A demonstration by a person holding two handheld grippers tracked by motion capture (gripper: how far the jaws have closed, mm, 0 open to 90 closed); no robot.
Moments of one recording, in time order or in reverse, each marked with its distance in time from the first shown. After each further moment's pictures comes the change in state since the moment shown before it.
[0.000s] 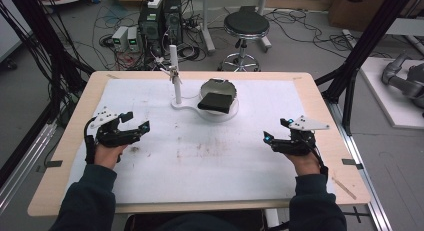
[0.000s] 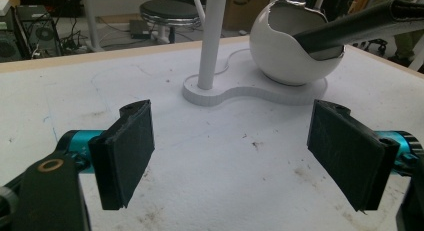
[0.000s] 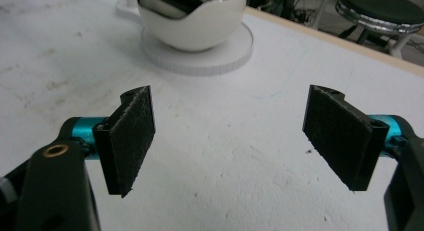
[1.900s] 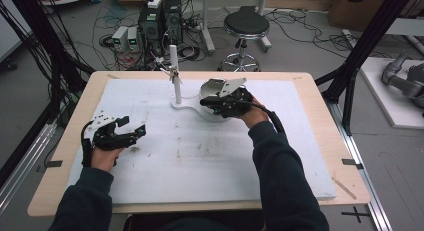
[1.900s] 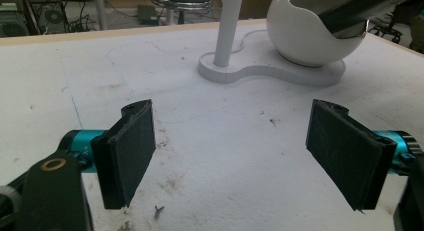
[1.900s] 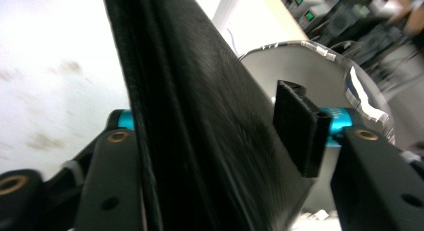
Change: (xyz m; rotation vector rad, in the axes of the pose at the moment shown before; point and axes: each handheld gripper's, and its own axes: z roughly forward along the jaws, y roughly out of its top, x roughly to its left) left arm 0.011 -0.014 -0.004 0.050 0.033 -0.021; right arm 0.048 0.126 0.139 0.118 0.284 -0.477
